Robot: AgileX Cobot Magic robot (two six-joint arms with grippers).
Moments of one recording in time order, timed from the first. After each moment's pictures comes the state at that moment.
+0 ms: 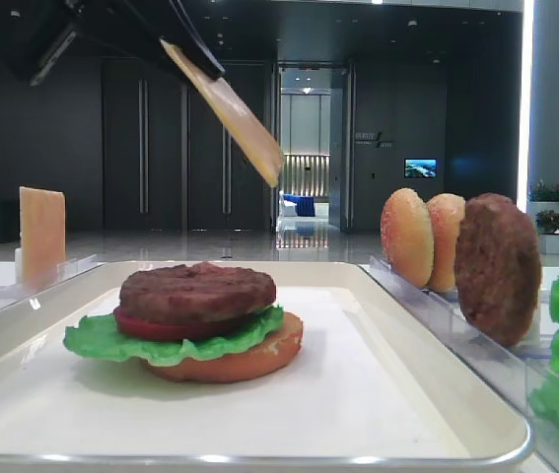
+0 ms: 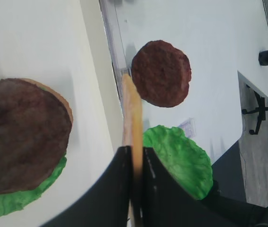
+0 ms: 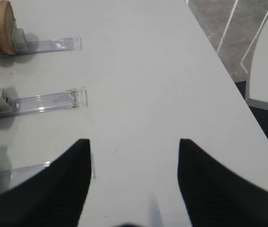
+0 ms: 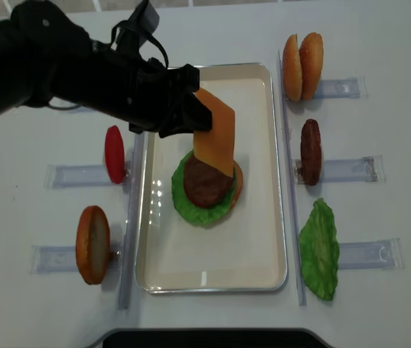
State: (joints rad) left arm -0.42 1.57 -1.00 -1.01 0.71 0.35; right arm -0.16 -0.01 -0.51 0.02 1.14 -0.05
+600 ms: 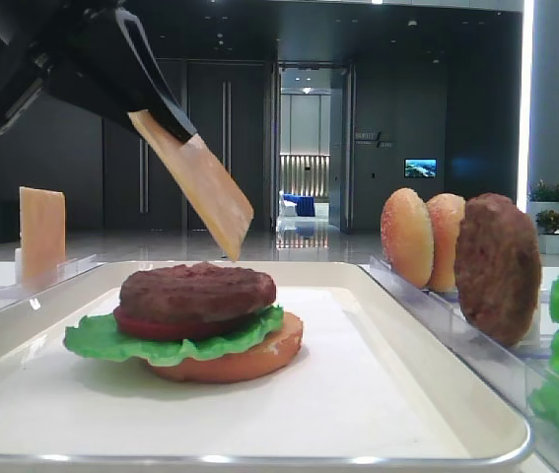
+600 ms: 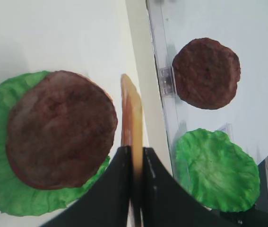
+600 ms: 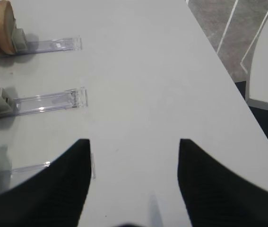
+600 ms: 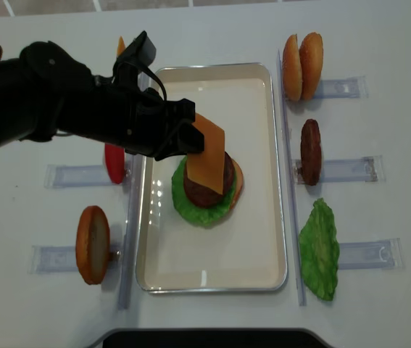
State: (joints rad) left arm -0.42 1.57 -0.89 -1.03 0.61 0.43; right arm -0.16 -0.01 -0.51 0.02 1.14 -0.05
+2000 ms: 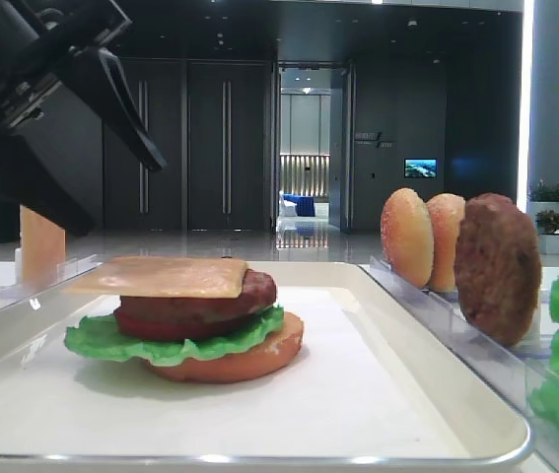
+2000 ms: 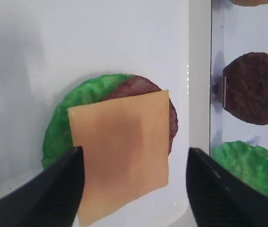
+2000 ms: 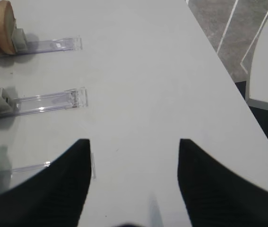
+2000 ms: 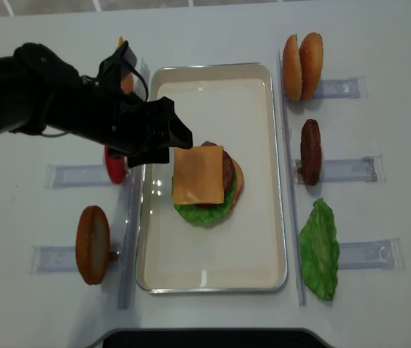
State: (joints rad) left arm -0.29 1.65 -0.89 -0.99 0.67 0.43; right arm -0.16 -0.01 -0.51 0.02 1.14 -0.05
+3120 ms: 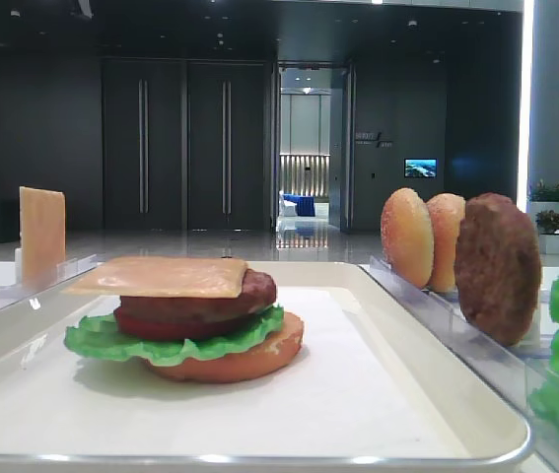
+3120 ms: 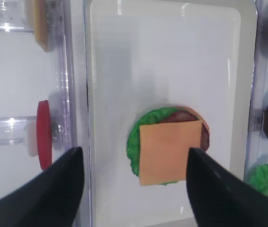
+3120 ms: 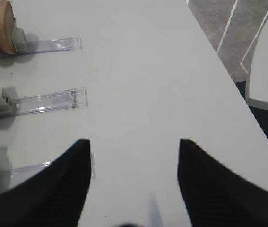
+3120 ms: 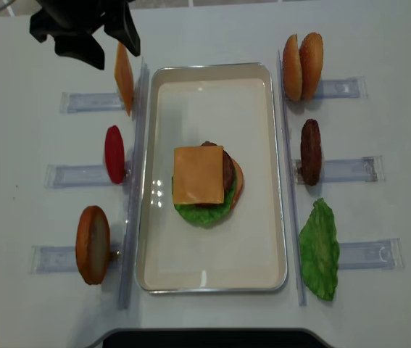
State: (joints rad) left arm -0.28 1.65 -1.57 -0.19 1.22 -0.31; right arm -0.16 -0.01 -0.51 0.02 1.14 -0.05
